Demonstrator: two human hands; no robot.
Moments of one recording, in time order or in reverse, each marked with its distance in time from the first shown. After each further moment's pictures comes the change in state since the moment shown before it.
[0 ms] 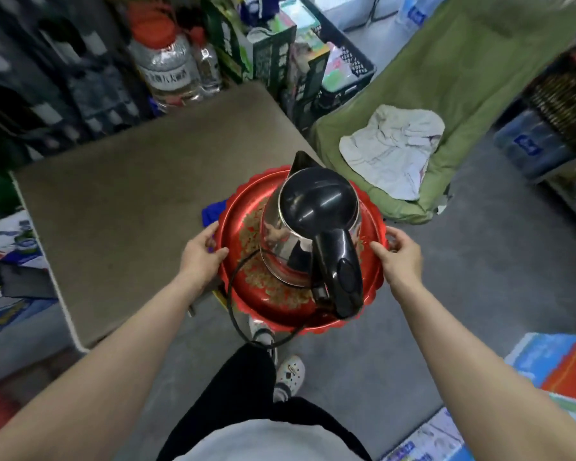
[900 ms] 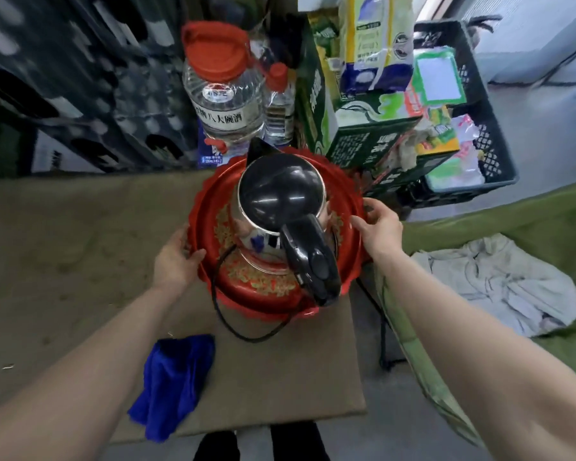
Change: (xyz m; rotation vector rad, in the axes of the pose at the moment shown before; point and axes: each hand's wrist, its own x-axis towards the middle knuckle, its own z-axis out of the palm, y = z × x) left_hand 0.318 0.107 0.014 0.109 0.490 -0.232; right_hand 0.407 -0.229 0.293 -0.337 -0.499 -0.288
